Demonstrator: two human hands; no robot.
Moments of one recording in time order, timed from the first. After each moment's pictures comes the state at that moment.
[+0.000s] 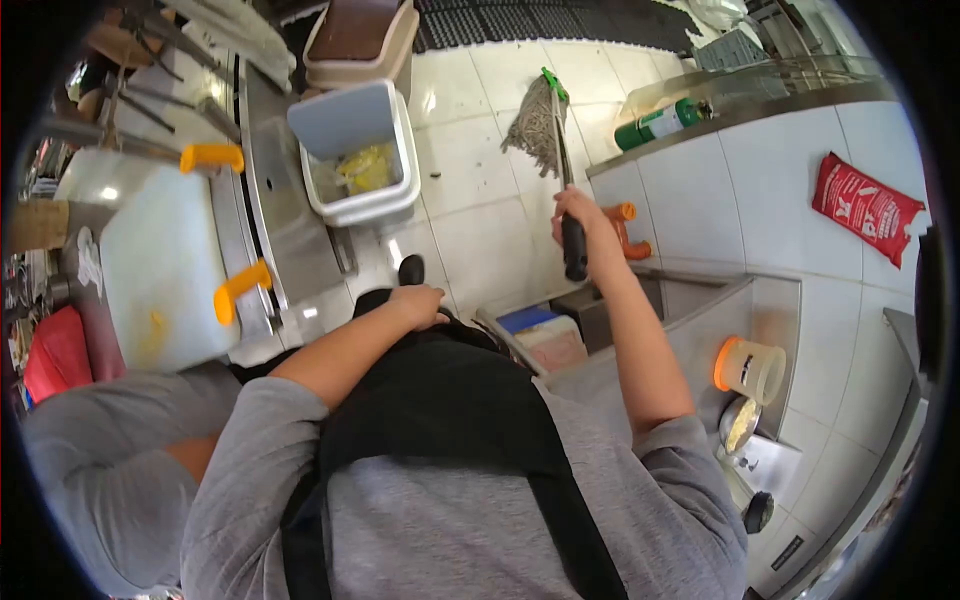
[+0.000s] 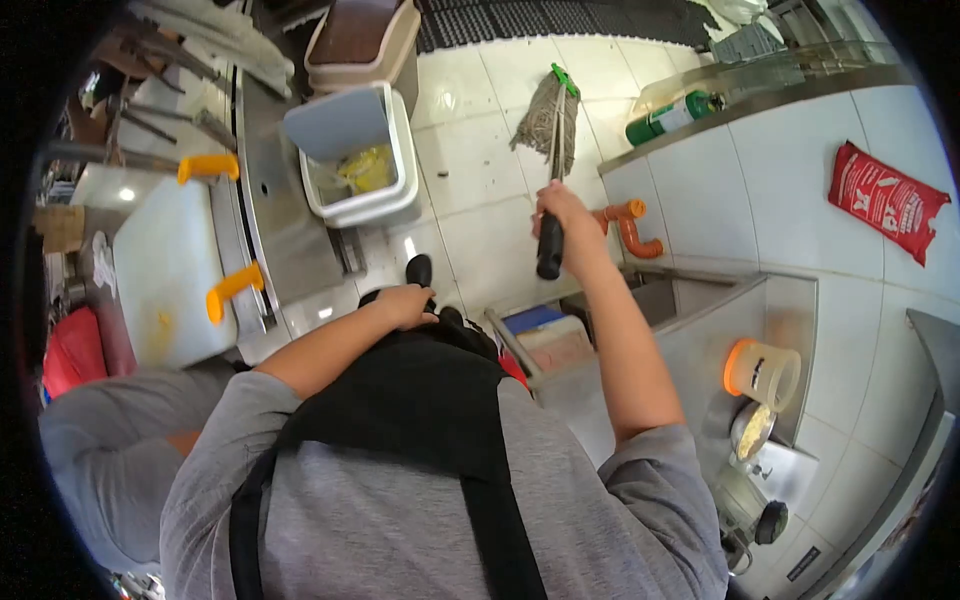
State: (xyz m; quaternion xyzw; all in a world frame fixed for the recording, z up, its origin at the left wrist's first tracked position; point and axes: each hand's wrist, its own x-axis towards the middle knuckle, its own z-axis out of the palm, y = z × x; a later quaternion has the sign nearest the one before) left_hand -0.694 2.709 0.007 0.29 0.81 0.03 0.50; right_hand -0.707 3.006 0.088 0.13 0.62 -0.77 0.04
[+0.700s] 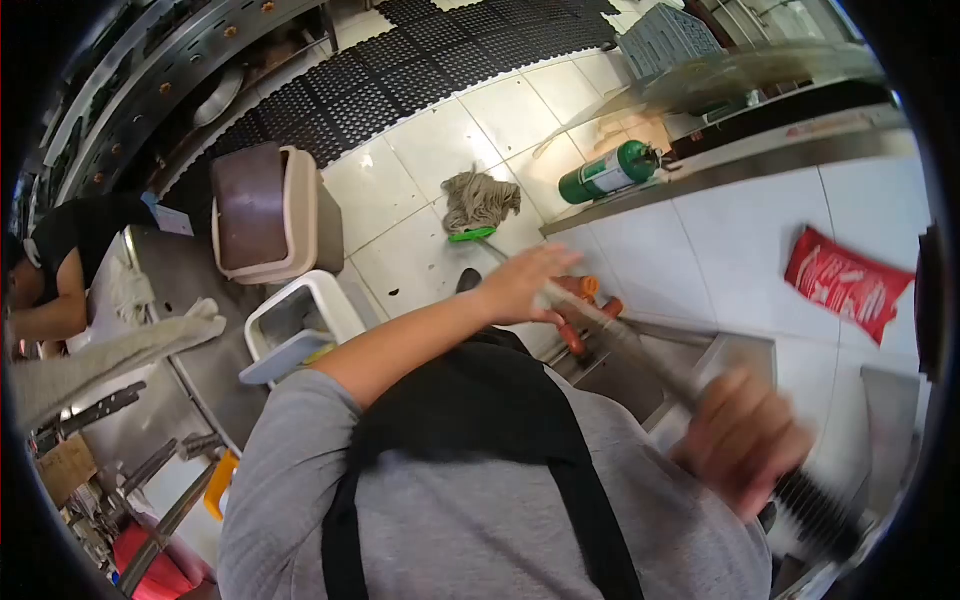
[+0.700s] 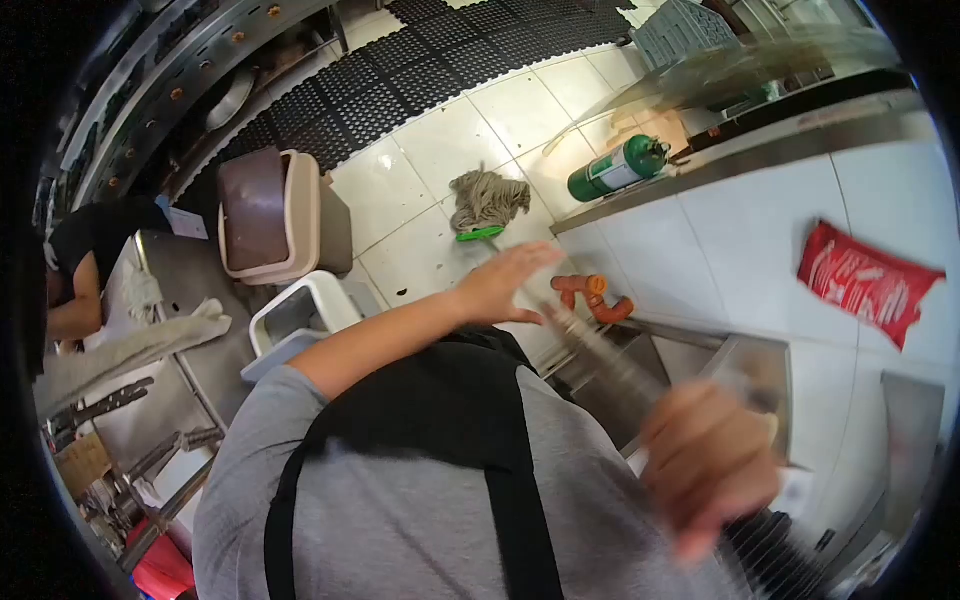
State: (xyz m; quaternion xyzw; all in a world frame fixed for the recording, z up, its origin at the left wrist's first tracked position) left_hand -1.022 3.028 0.077 0.55 0.66 0.50 0.08; right_hand -0.879 3.116 0.359 -0.22 0.65 -0.68 -0.28
